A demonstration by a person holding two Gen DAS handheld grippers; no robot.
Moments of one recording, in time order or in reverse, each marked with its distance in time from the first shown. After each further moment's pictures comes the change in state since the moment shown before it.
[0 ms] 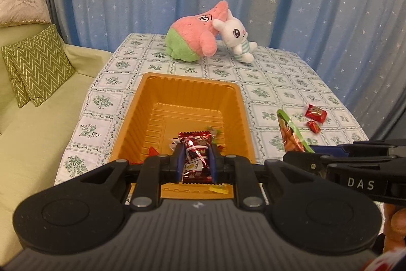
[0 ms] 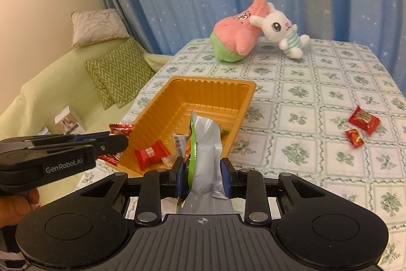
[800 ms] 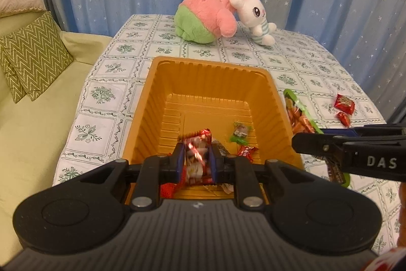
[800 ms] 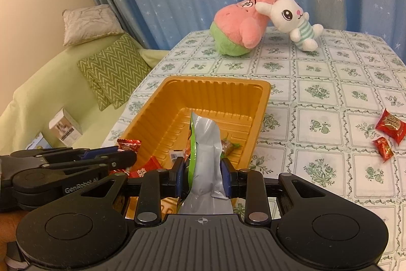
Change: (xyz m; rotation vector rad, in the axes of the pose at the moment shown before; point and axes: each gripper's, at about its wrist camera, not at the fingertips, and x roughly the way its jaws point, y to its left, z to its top) left arm 0.079 0.039 0.010 0.020 0.083 0.016; right arm 0.074 -0.005 0.027 0.037 0.036 0.006
